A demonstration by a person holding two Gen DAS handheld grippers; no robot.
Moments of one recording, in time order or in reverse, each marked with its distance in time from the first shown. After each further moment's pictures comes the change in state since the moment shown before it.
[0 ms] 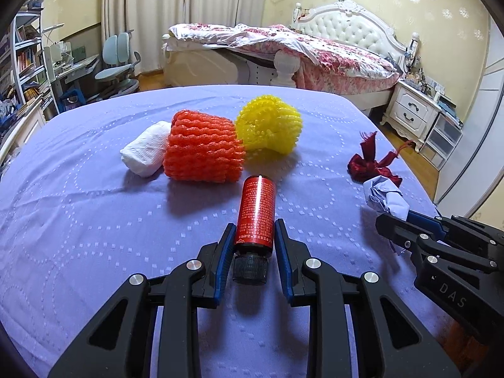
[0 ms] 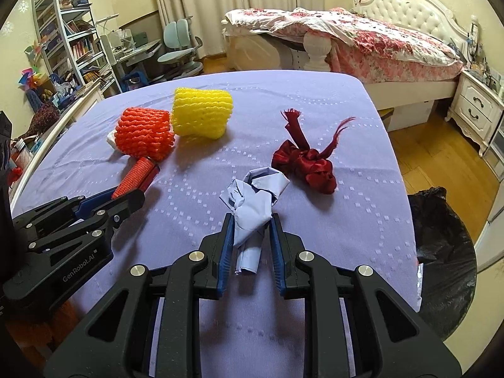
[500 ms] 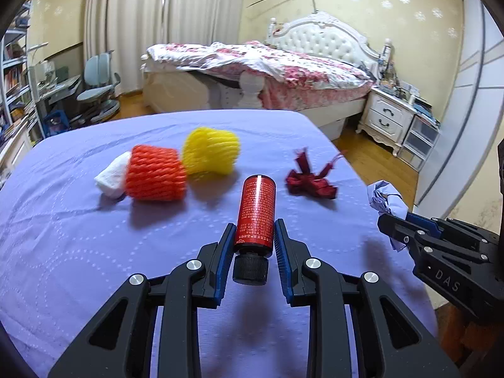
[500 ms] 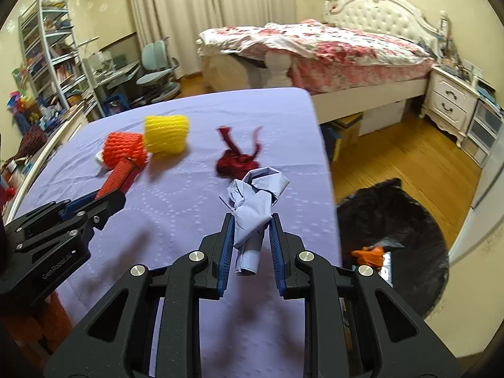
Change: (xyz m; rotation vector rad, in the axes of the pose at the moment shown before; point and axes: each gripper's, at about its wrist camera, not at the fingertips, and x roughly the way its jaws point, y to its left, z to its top) left arm -0.027 -0.054 0.005 0.066 -0.084 -0.085; right arm -0.055 -0.045 -0.022 0.088 -0.085 -0.090
